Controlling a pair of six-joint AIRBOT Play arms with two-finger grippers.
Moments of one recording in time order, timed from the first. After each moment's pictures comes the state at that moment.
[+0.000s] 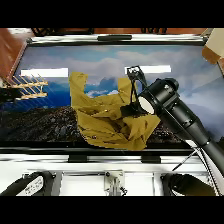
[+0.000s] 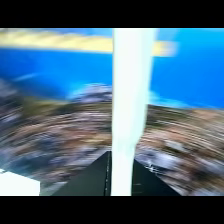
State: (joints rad) left arm 0.14 -1.03 1.18 1.67 -1.11 -1.50; right arm 0.73 -1.20 1.38 -1.80 1.46 2.00
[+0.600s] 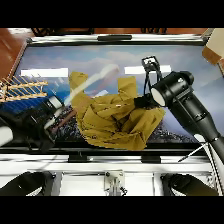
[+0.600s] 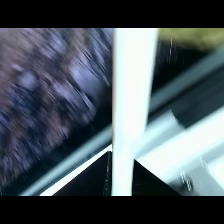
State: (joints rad) left arm -0.71 -0.79 1.06 1.75 -1.70 -1.39; right arm 0.60 -1.19 1.38 -1.88 1.46 1.94
